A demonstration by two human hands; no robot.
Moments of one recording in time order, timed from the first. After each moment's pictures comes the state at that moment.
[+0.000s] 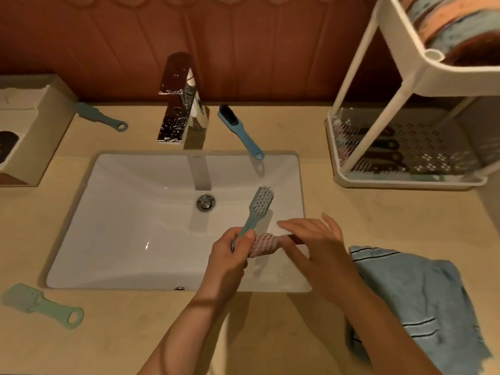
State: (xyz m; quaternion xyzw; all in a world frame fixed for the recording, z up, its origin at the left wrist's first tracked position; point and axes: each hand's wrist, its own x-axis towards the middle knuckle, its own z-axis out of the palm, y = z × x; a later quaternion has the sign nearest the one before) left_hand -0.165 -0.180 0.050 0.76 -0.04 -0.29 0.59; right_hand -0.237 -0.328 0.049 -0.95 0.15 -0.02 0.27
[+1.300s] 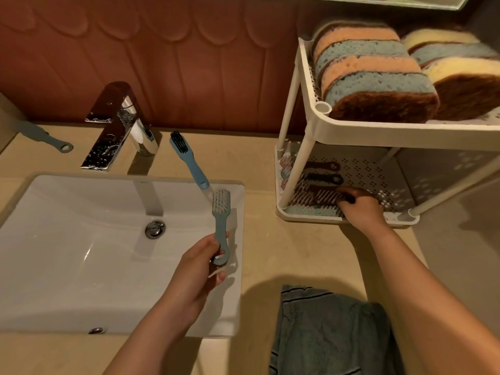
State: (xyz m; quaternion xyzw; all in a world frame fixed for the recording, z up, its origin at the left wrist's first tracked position) left_hand -0.169 -0.282 0.066 0.63 0.15 -0.36 0.68; right_hand -0.204 -0.592 0.024 -0.87 0.41 -0.02 0.29
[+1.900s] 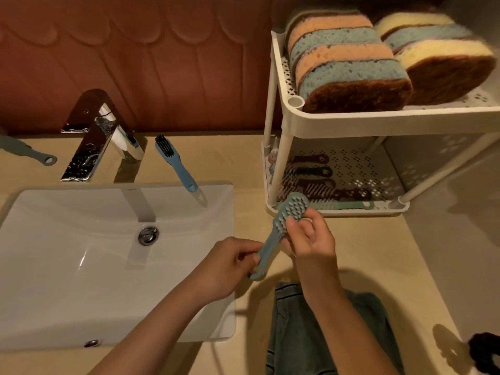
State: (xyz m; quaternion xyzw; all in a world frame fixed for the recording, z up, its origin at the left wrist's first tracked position) left_hand -0.161 -0.314 0.056 0.77 -0.33 -0.35 0.41; right_hand -0.244 -0.438 0.067 -0.59 0.32 -0.20 0.71
